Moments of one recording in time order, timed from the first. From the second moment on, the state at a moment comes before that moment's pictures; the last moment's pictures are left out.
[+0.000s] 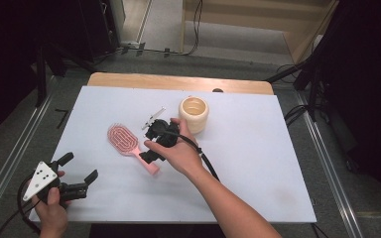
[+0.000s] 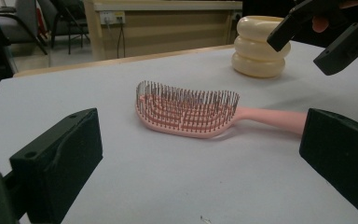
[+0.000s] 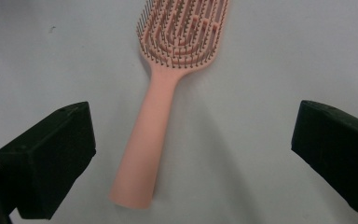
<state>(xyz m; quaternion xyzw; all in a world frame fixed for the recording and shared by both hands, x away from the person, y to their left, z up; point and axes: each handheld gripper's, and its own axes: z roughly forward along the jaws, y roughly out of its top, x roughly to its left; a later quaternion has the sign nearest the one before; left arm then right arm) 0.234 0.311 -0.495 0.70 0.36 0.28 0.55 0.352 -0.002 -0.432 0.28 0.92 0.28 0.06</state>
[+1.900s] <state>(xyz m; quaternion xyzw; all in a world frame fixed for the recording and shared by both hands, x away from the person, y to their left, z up) 0.235 0.312 -0.495 0.69 0.36 0.28 0.55 0.372 0.060 -0.472 0.39 0.90 0.18 -0.01</state>
